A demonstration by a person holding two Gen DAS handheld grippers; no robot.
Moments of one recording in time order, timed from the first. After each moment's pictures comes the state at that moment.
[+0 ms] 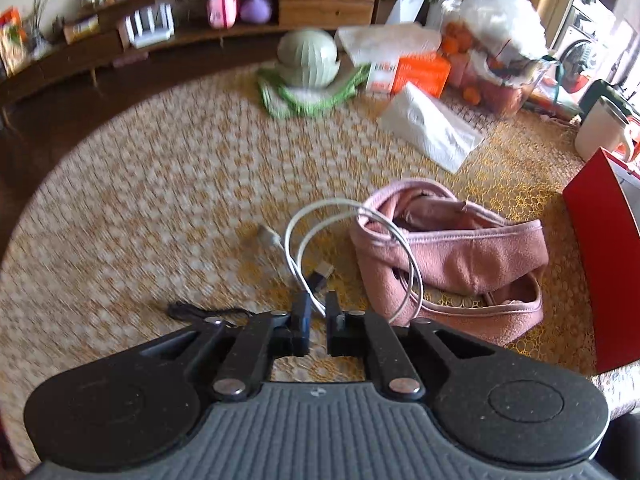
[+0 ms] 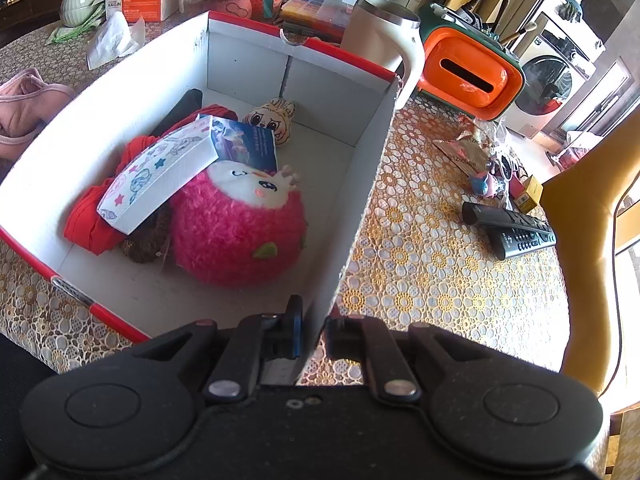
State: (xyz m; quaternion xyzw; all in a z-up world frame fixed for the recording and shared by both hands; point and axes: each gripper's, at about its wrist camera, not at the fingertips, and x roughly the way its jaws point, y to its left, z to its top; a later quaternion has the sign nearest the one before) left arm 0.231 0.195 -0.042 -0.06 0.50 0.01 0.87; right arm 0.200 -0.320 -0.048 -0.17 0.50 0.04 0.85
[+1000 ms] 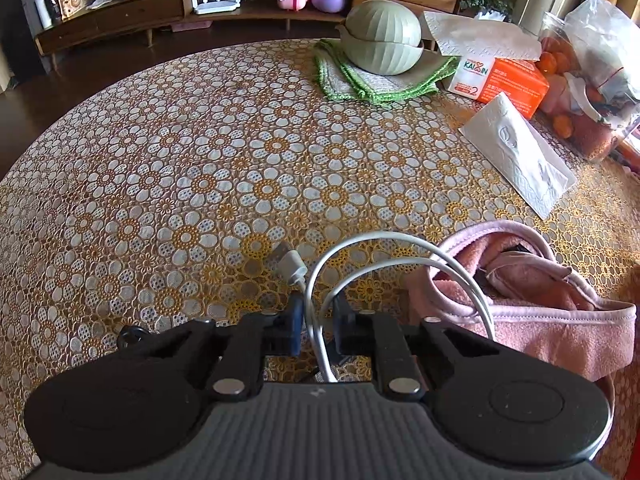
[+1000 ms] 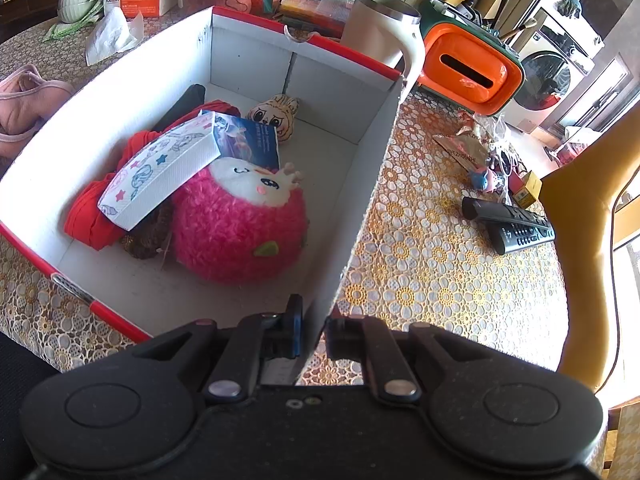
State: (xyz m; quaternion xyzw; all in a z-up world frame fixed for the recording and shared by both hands) left arm 0.290 0.205 -0.106 -0.11 0.49 0.11 0.86; right arm 0.199 -0.315 -0.048 -0.17 0.50 0.03 0.85
